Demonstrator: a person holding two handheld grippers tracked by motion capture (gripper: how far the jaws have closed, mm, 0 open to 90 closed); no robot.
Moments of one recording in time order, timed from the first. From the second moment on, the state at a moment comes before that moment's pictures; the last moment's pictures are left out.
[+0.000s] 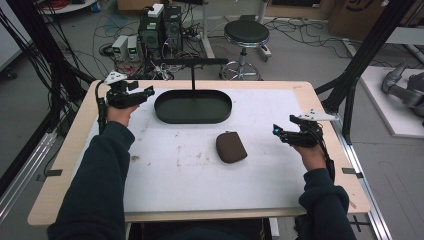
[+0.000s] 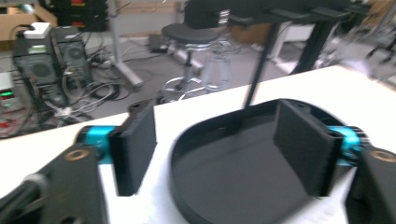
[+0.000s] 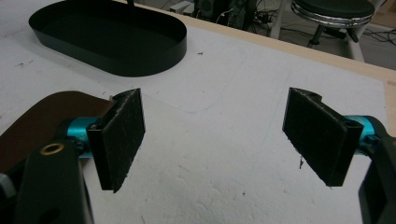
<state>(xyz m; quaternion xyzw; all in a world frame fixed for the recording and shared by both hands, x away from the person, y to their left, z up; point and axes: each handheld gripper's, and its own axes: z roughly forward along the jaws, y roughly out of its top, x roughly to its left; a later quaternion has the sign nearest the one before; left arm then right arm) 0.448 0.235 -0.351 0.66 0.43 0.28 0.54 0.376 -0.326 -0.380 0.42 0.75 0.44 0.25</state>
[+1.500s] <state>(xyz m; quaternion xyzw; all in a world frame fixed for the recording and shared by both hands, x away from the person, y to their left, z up) 0.349 0.248 -0.413 0.70 0.40 0.28 0.53 0.364 -0.238 -0.403 0.39 0.78 0.45 0.19</state>
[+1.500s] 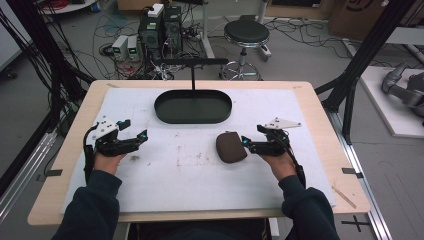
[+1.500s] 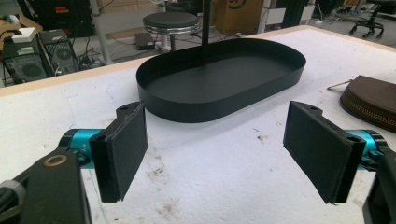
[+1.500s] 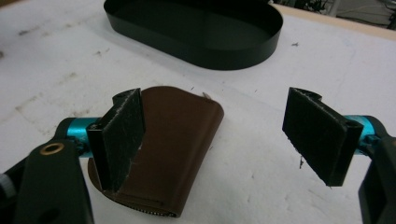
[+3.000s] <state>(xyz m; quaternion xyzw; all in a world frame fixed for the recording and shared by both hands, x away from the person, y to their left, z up) 0.353 0.247 -0.418 0.71 0.40 0.27 0.51 0.388 -0.209 -0.438 0.43 0.81 0.41 0.02</state>
